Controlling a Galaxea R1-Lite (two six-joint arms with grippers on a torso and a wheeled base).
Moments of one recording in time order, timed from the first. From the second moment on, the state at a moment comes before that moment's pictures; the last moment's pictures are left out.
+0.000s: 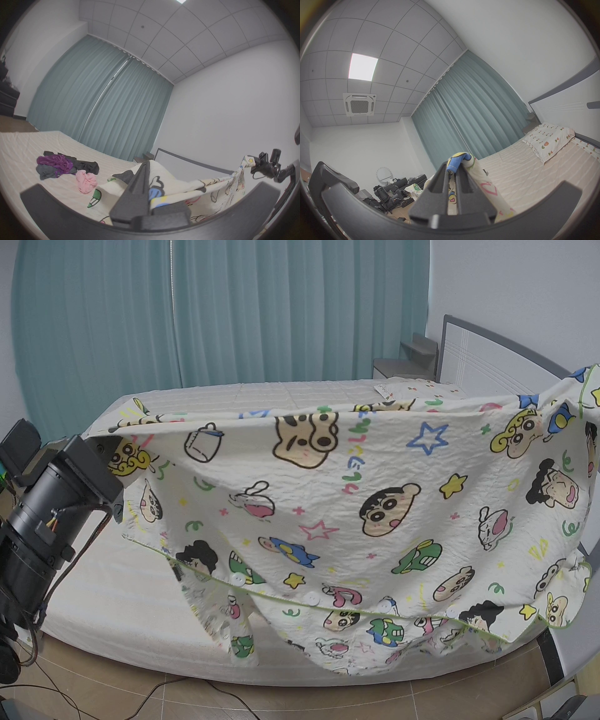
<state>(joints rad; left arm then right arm) -0.62 1.26 -0.46 -1.14 0.26 -0.23 0.22 0.90 -0.71 -0.59 0.31 0.60</state>
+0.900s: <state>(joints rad) -0.57 1.25 -0.41 -0.89 0.26 -0.27 0.17 1.02 -0.64 -0.60 0.32 0.55</state>
